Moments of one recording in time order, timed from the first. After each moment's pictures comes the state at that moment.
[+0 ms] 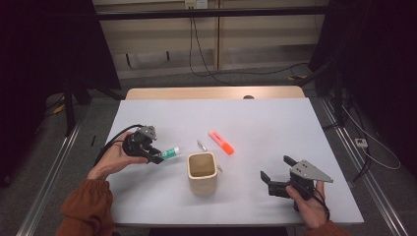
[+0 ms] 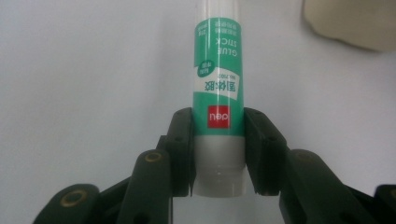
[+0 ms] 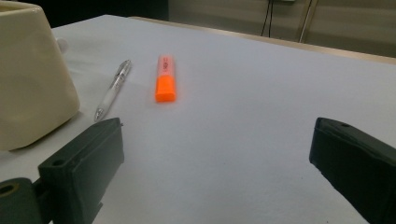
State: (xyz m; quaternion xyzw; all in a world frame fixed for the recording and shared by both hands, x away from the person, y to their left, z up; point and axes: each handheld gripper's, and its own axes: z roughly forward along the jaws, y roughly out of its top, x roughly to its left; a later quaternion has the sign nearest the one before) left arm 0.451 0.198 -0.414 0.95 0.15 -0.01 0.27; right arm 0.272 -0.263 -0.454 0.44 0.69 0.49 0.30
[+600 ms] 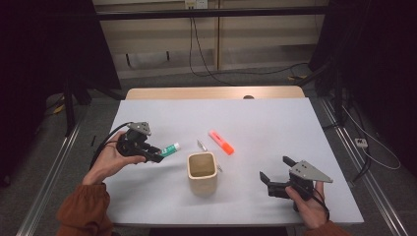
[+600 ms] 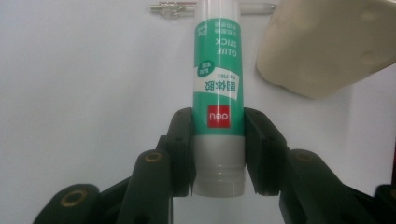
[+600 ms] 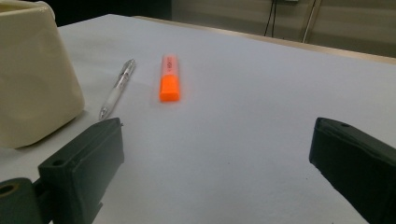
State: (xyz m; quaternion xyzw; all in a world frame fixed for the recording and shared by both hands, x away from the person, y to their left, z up) left arm 0.432 0.203 -0.383 0.93 0.18 -0.03 0.32; right arm 0.271 -0.261 -0.453 0.44 0.69 0.49 0.29
